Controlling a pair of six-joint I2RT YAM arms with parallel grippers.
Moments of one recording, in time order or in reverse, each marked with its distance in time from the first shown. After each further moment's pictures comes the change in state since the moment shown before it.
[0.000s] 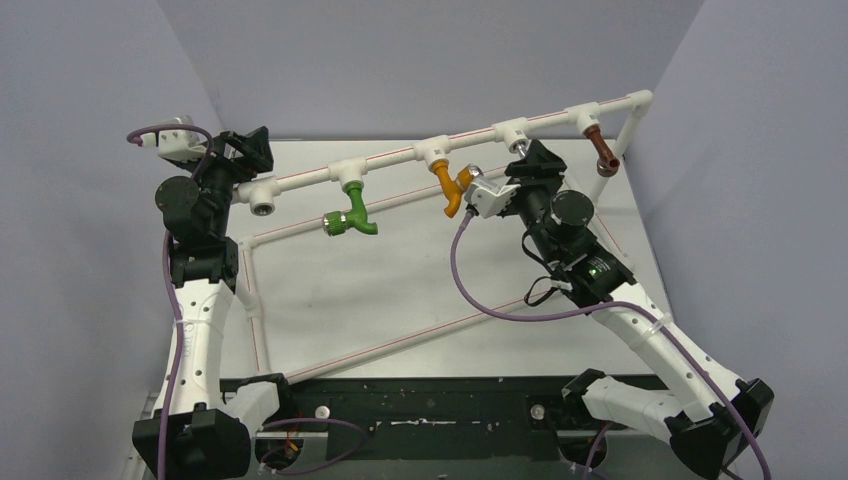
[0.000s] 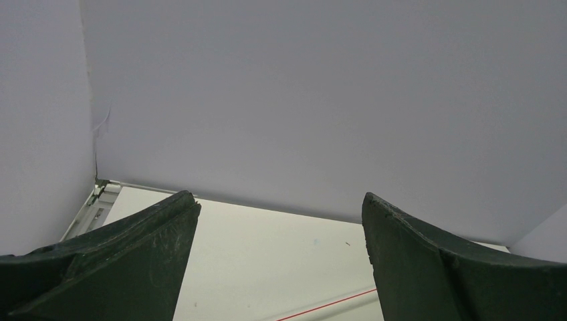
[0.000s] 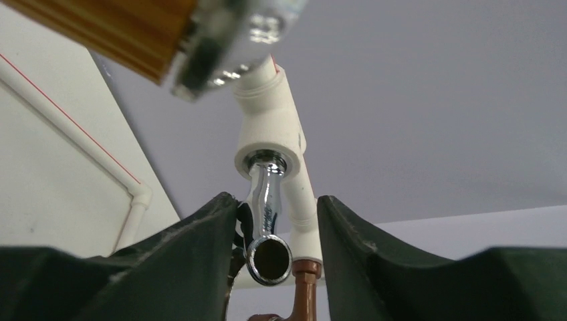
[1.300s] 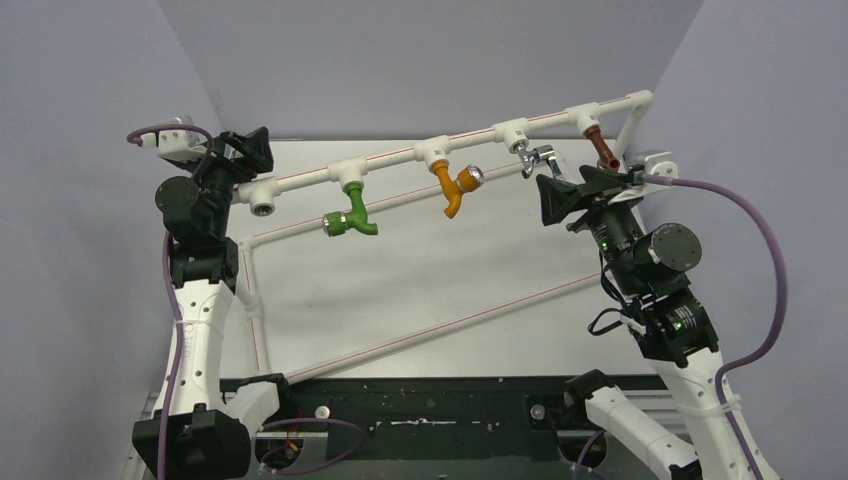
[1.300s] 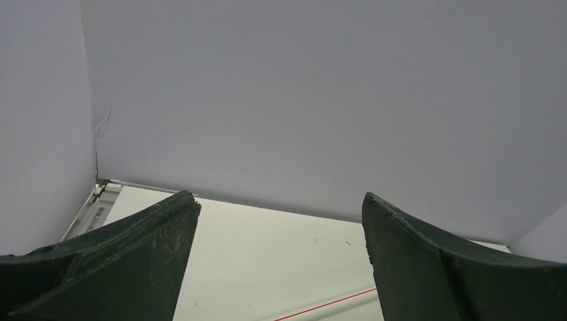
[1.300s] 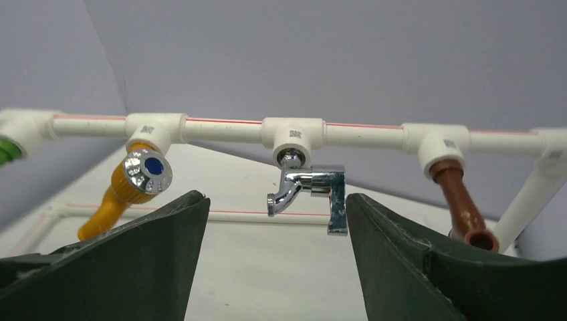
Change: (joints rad) left arm -0.001 -0.003 0.000 -0.005 -0.001 0.002; right arm -0.197 -0.285 0.117 -0.240 -0.303 1.243
